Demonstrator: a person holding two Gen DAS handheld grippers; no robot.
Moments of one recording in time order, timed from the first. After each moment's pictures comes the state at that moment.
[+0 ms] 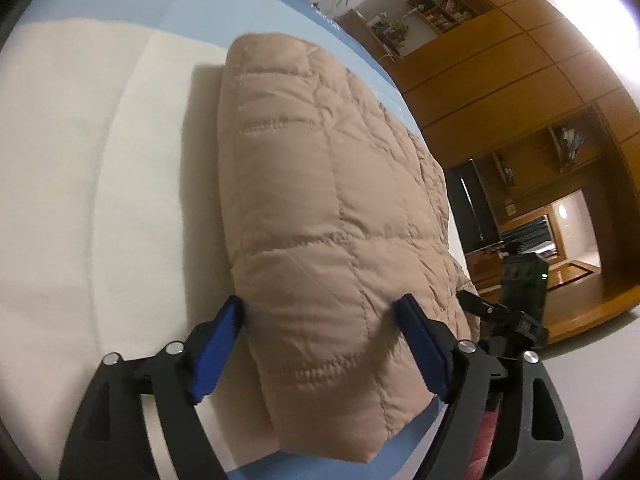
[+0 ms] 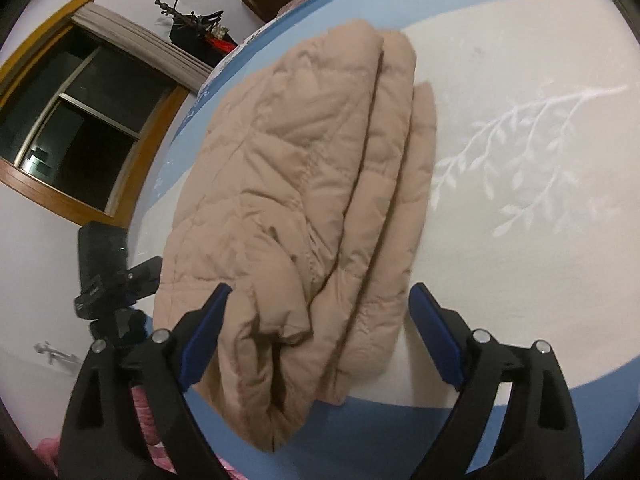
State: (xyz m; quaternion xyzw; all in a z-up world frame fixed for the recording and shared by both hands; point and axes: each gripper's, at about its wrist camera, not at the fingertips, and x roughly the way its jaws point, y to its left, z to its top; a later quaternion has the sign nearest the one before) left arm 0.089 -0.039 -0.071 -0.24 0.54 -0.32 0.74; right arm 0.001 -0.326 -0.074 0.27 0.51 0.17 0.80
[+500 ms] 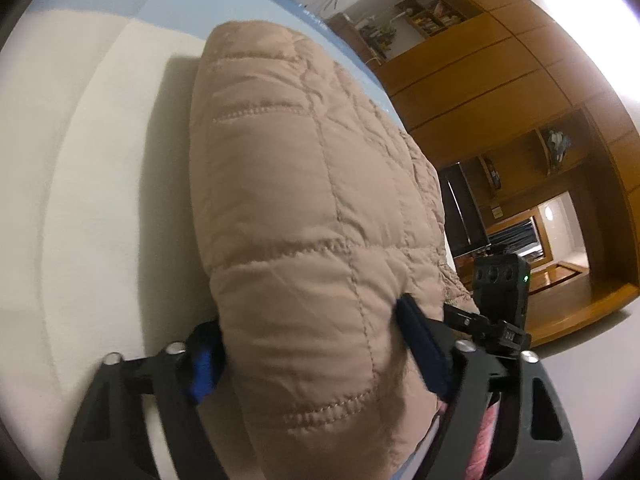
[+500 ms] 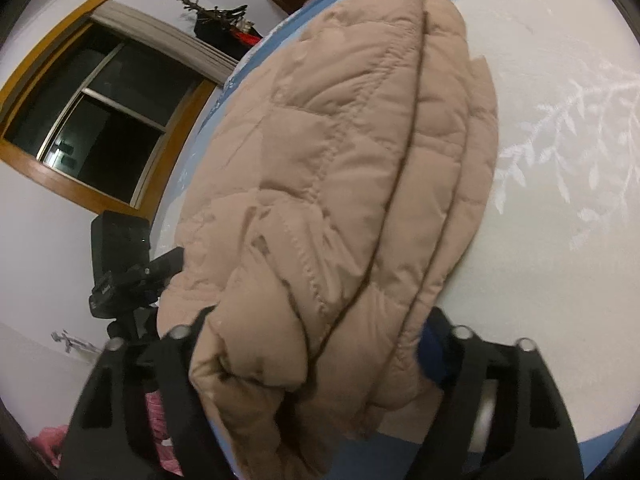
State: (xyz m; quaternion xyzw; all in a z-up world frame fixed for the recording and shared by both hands) left arm 0.091 -0.062 -0.082 -0.25 0.51 -0.34 0.75; right arm 0.016 -0.309 -0.083 0.28 0.49 0.22 0.80
